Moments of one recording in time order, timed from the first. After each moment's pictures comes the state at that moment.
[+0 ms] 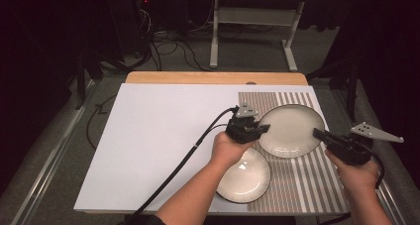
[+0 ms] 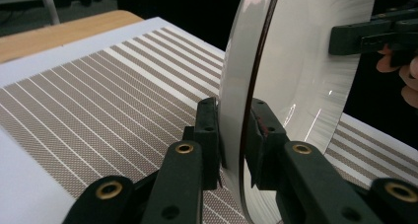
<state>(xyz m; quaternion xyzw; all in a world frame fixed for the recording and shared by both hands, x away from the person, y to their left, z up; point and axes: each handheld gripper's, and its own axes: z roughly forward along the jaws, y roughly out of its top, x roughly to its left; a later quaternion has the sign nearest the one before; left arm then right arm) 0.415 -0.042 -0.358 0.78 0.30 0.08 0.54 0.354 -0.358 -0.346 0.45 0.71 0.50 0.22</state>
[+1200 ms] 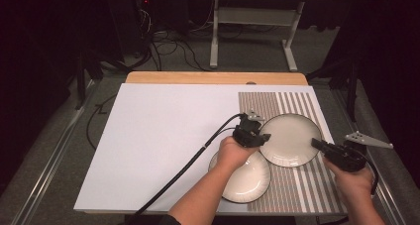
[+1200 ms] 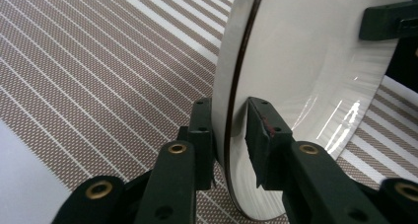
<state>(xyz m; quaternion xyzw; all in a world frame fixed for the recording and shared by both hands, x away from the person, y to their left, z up) 0.427 -0.066 -0.393 0.82 0.34 0.05 0.46 0.358 -0.371 -0.386 0.48 0.71 0.47 0.19</state>
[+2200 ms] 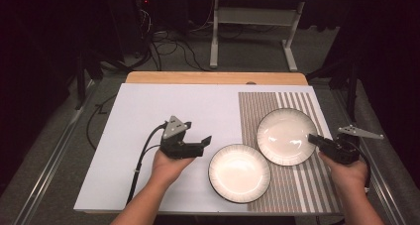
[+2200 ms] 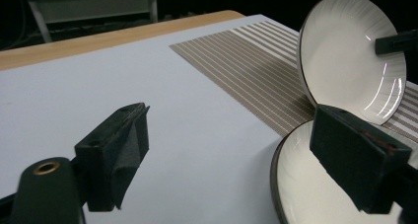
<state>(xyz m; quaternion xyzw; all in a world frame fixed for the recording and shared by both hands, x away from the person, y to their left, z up) 0.358 0.120 -0.374 0.73 0.39 0.20 0.52 0.379 -0.364 -0.388 0.52 0.71 0.44 0.19</state>
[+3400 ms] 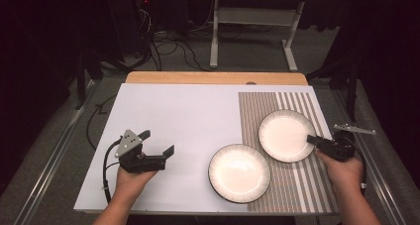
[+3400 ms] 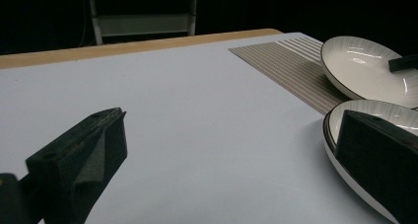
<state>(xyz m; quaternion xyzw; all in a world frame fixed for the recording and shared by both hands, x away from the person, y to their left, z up) 0.315 0.210 -0.387 0.69 0.42 0.24 0.54 0.401 -0.370 -0.407 0.57 0.70 0.40 0.16</state>
